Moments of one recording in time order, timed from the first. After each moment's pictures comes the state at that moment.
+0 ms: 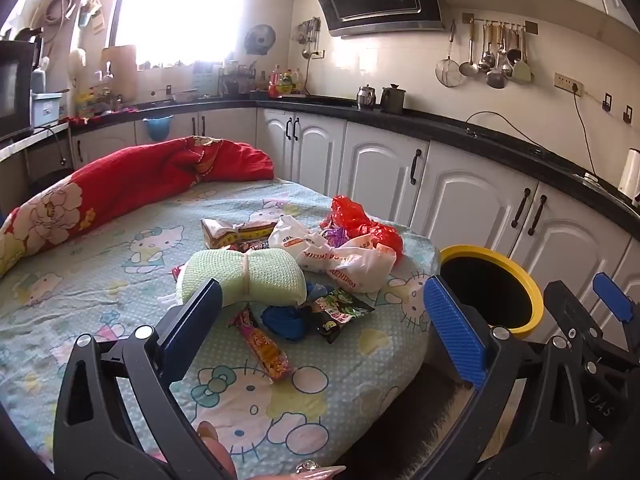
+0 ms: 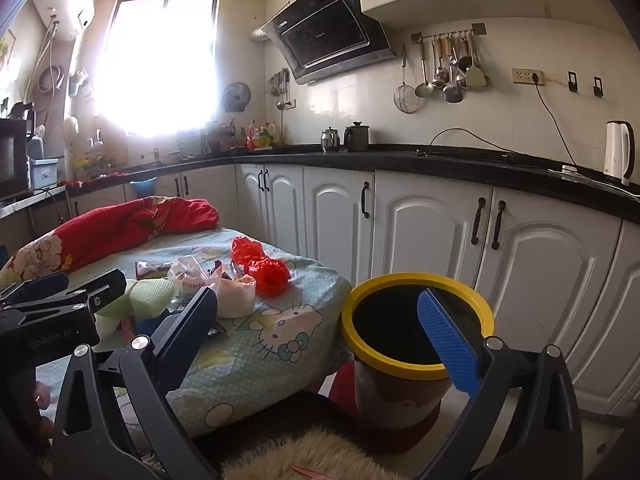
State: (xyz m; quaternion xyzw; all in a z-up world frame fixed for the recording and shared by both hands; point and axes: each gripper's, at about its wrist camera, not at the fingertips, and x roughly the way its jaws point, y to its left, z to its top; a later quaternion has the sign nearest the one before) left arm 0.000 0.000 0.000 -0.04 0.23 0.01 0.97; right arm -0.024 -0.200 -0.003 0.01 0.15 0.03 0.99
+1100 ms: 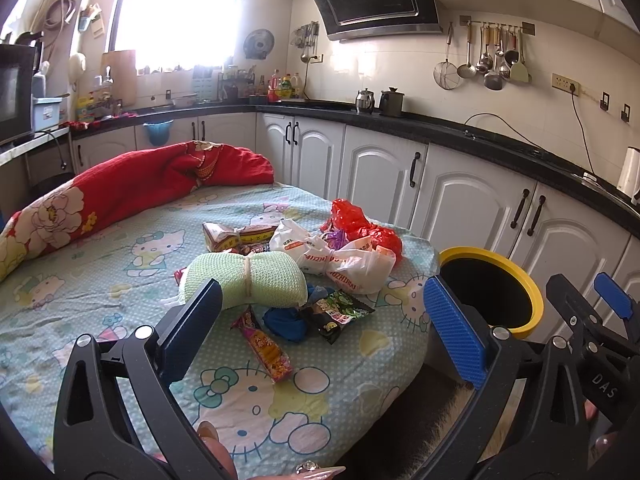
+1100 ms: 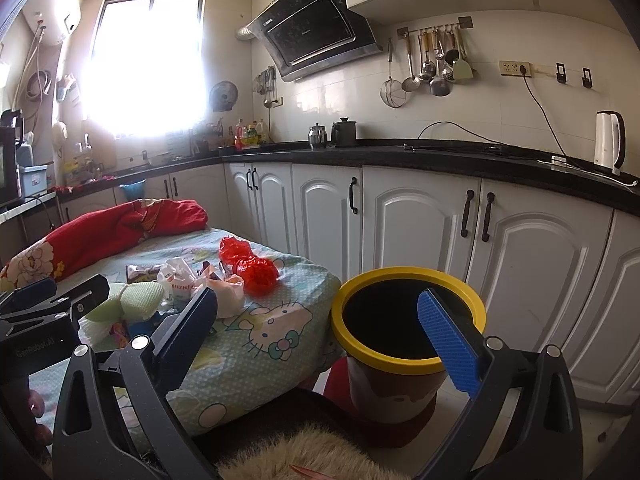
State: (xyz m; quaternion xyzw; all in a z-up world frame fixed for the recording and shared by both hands) left arm -0.003 -0.001 0.003 -0.04 0.22 0.01 0.97; right arm -0.022 -0.206 -0.002 0.02 0.17 0.01 0.99
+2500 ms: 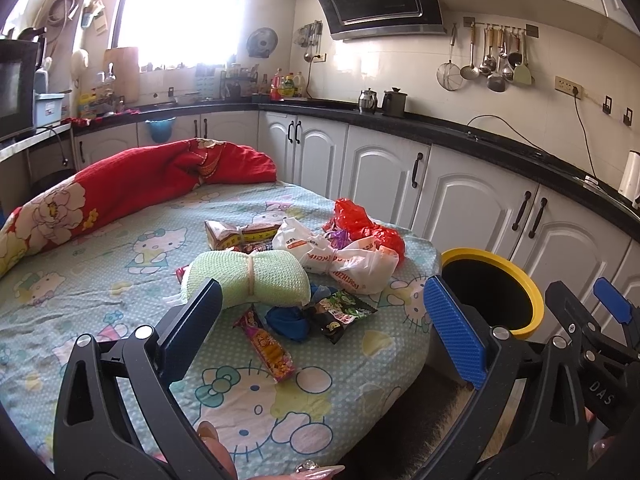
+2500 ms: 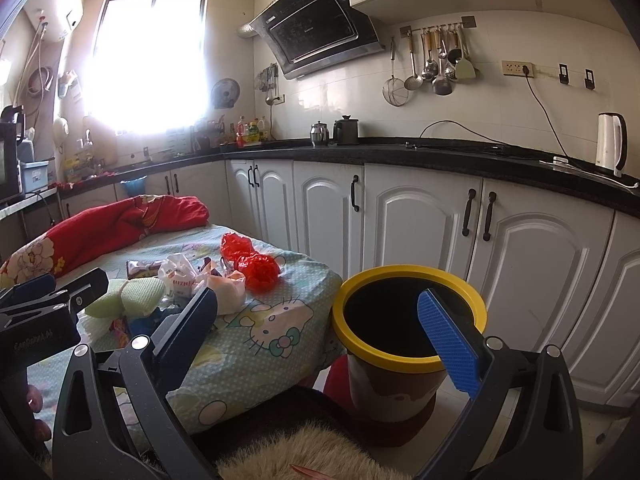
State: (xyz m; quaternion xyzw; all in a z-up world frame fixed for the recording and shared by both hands) left arm -0.004 0.006 0.005 -0.04 0.22 0.01 0.97; right arm -0.023 -0.205 -0.003 0.02 0.17 0.02 0.99
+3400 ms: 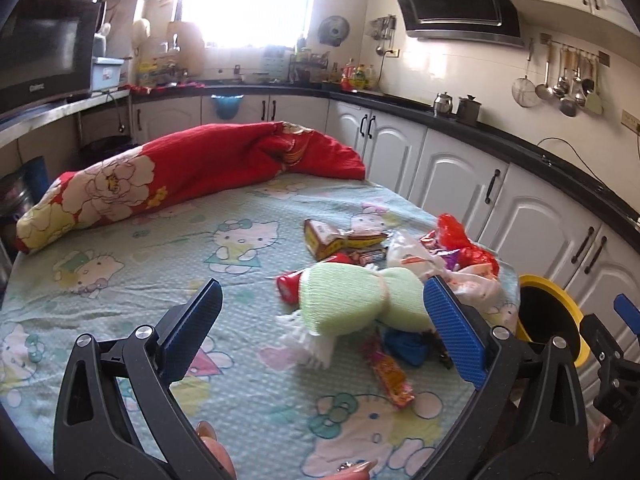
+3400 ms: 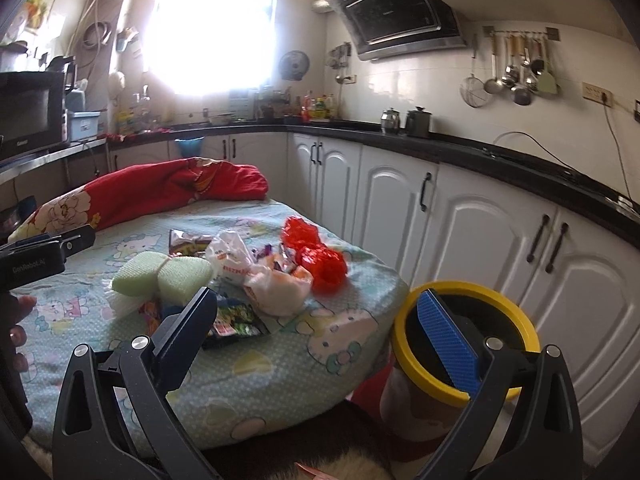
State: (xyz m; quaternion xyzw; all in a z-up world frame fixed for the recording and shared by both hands) left arm 0.015 0.104 0.003 -0.09 0.25 0.11 0.96; right arm 0.033 -0.148 0.000 -0.06 0.20 0.13 0.97
